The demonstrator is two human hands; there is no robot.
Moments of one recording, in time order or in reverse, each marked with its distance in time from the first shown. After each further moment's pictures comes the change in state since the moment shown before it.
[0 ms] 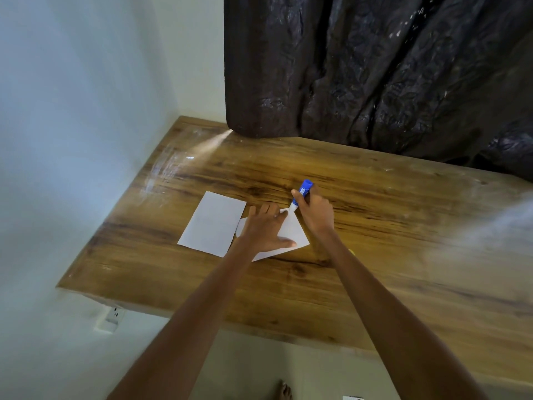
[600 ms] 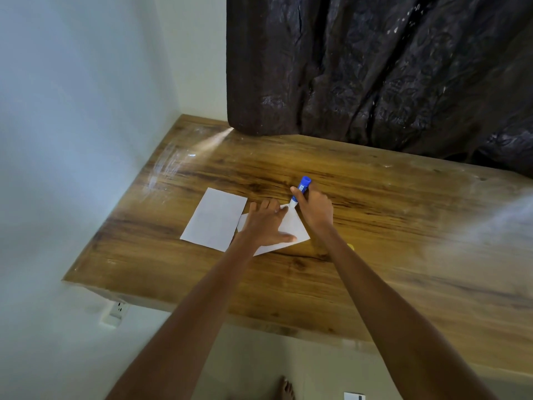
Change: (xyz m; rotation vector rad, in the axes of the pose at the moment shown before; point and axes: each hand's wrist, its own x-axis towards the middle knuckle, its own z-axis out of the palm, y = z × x) left_hand 0.002 0.000 0.002 -0.007 -0.031 -0.018; right_hand -0.006 -0.006 -0.003 -0.027 -0.007 0.005
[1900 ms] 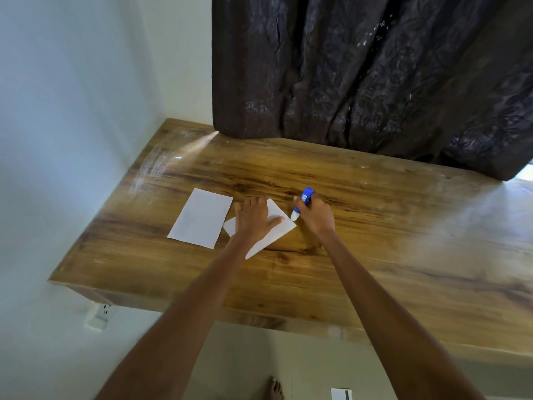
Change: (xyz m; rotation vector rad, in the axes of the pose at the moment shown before) left_hand 0.000 0.020 -0.003 -0.272 0.139 -0.284; right_hand -0.033 0.022 -0.042 0.106 -0.064 0.122
